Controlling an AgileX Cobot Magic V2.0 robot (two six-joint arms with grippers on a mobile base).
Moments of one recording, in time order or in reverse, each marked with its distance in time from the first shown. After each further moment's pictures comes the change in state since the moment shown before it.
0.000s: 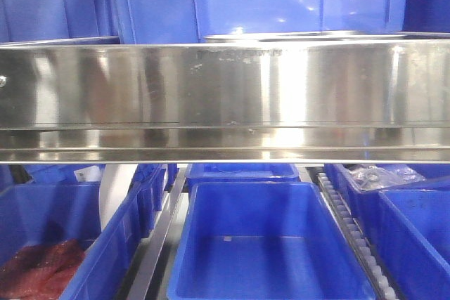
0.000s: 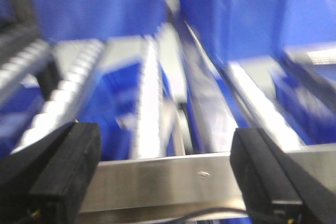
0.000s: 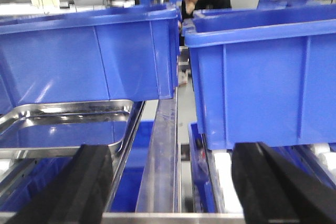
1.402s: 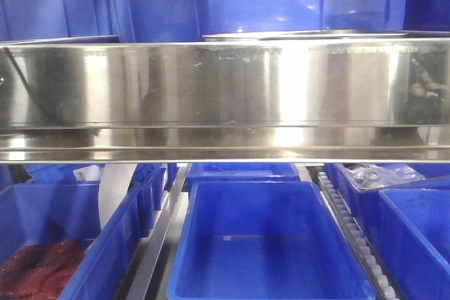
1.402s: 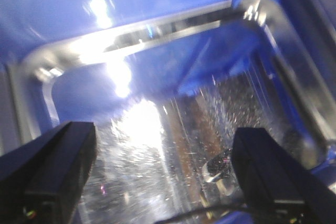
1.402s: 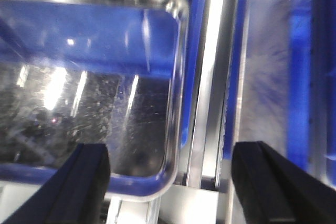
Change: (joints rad) left arm -0.470 1.827 -1.961 -0.007 0.702 -0.400; right arm 0.163 1.394 -1.192 0.006 0.741 0.027
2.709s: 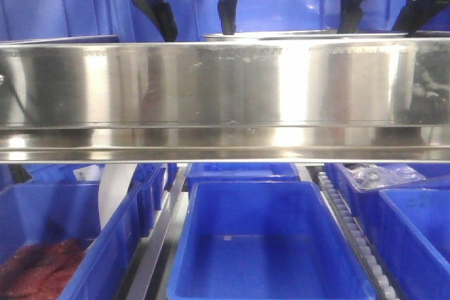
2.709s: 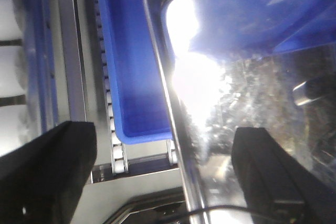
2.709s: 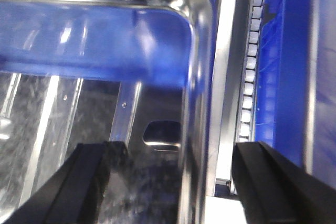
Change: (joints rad) left arm 0.051 -0.044 0.325 0.084 -0.006 -0.070; right arm 0.000 0.206 0.000 0.033 -0.124 0.004
